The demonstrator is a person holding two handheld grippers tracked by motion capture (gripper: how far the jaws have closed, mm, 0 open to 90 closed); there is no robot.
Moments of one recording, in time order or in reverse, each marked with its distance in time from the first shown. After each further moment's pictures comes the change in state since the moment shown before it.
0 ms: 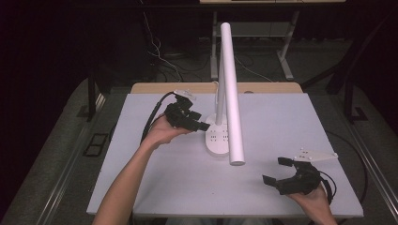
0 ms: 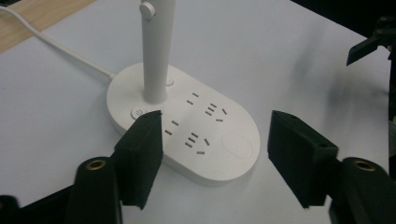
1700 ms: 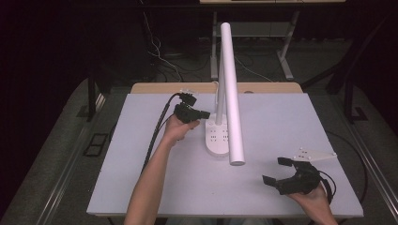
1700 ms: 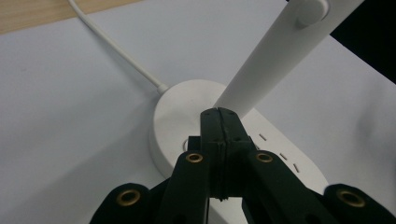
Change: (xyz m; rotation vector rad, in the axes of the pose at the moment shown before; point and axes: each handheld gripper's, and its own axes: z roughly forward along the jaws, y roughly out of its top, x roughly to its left) left arm 0.048 -0.011 0.062 -0.106 0.069 -0.247; right arm -0.002 0.000 0.001 0.012 0.001 -0.007
